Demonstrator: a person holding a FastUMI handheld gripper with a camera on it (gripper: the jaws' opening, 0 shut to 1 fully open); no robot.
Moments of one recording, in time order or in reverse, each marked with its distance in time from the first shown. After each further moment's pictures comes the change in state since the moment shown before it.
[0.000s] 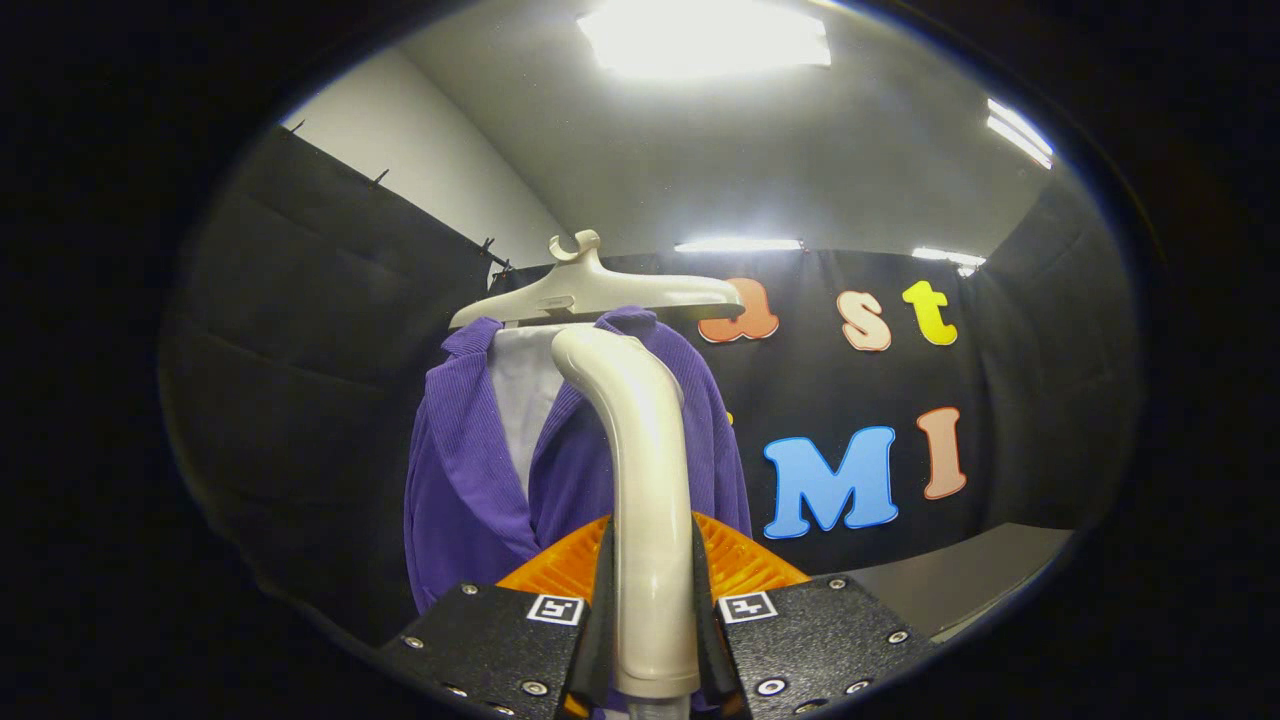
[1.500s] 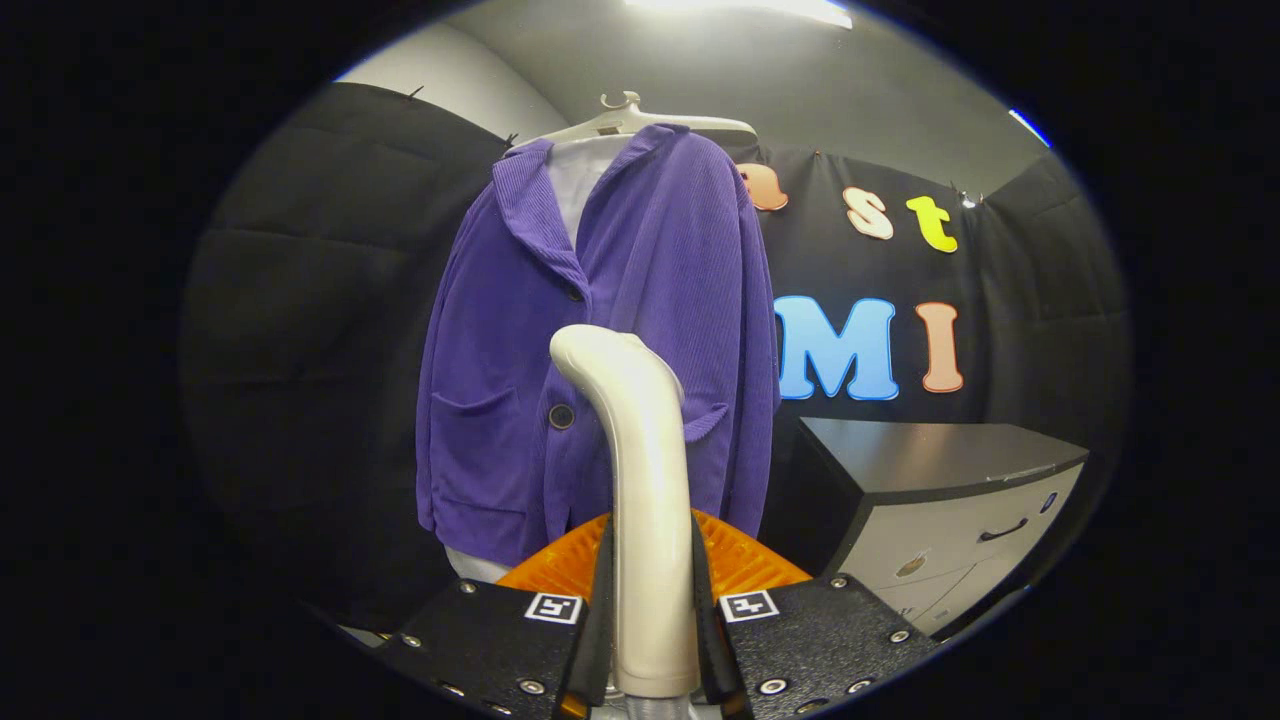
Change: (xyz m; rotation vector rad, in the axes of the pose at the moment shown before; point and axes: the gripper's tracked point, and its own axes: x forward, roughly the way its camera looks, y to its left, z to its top) arm -0.095 0.017 -0.207 -0.050 0.305 0.012
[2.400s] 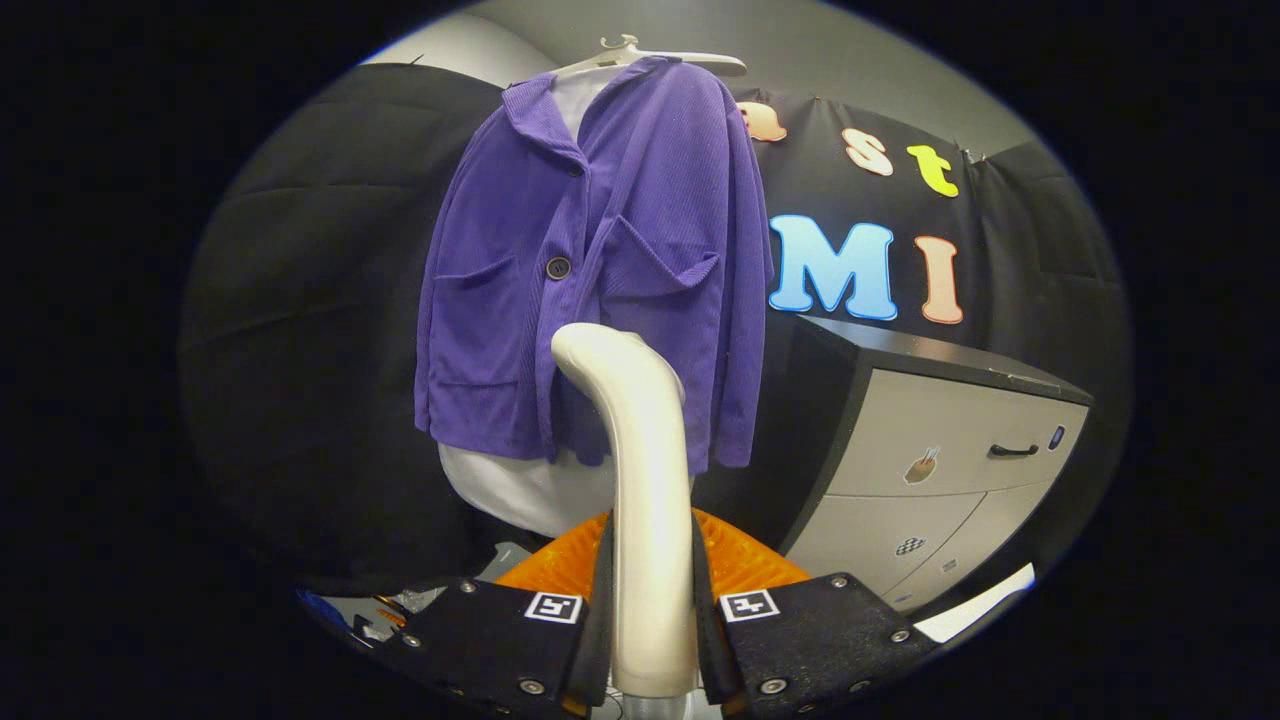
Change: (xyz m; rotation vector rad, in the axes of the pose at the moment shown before) arm -0.034 -0.010 -0.114 -0.009 0.229 0.008
